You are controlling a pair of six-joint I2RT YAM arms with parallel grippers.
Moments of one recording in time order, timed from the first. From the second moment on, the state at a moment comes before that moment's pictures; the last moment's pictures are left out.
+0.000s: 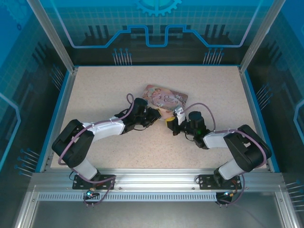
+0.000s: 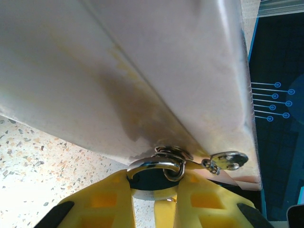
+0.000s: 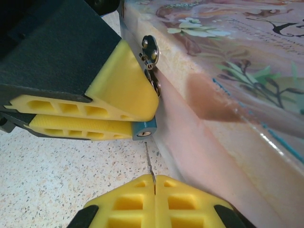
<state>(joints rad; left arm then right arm) -0.62 1.62 0.86 0.12 0.25 -1.26 0.50 1.52 0.41 0.72 -0.41 0.11</state>
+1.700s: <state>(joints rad) -0.62 1.61 0.86 0.12 0.25 -1.27 0.51 1.55 0.42 0.76 -0.41 0.14</state>
